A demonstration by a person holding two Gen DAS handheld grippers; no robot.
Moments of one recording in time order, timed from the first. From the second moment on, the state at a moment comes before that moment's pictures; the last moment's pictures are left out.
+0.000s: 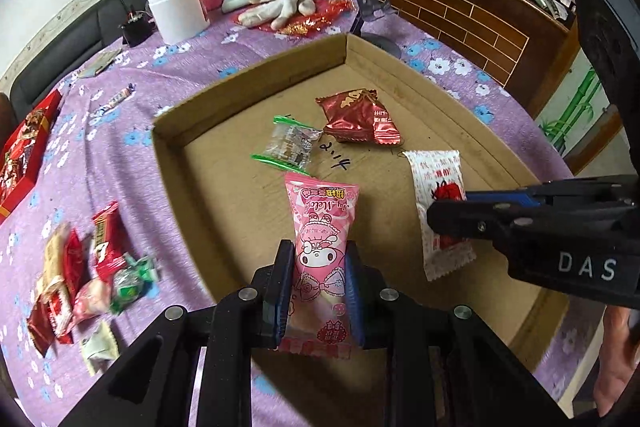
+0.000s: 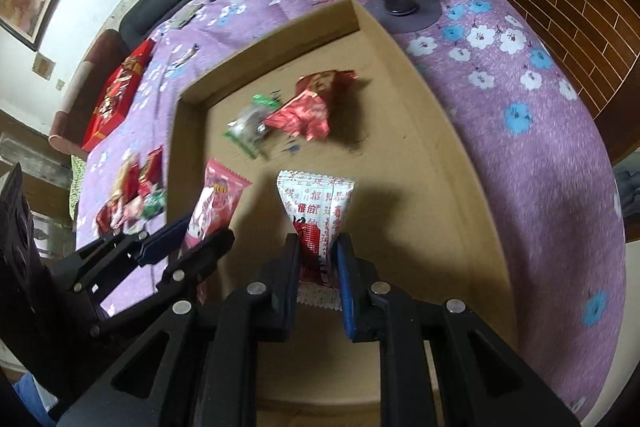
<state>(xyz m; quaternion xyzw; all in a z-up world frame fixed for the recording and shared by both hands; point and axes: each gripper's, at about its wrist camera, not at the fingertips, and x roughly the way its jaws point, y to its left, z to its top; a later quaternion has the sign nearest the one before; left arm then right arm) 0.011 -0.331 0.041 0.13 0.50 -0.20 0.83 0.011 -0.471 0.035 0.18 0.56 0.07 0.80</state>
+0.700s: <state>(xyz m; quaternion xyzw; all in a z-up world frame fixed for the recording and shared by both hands) 0.024 -0.333 0.033 0.13 0.50 -0.19 0.84 0.029 -0.464 0.030 0.15 0.57 0.06 0.80</state>
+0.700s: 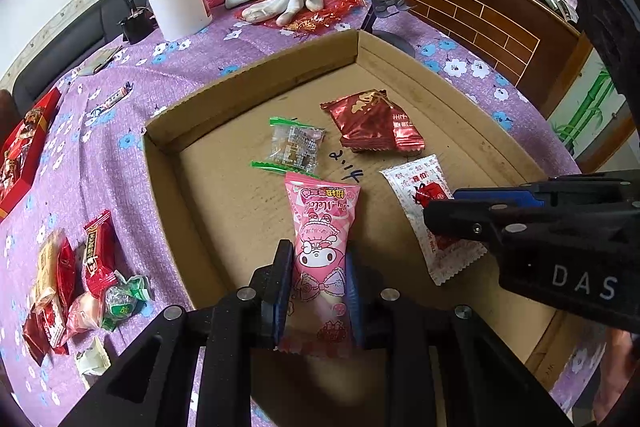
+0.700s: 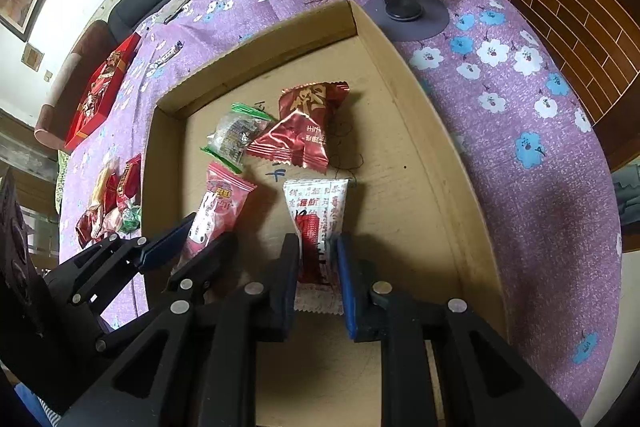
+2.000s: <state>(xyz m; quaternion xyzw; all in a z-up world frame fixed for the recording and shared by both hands) -0.011 -0.232 0.095 0.08 0.45 -0.18 0.87 -0.004 -0.376 0.095 0.16 0.53 0.11 0.82</state>
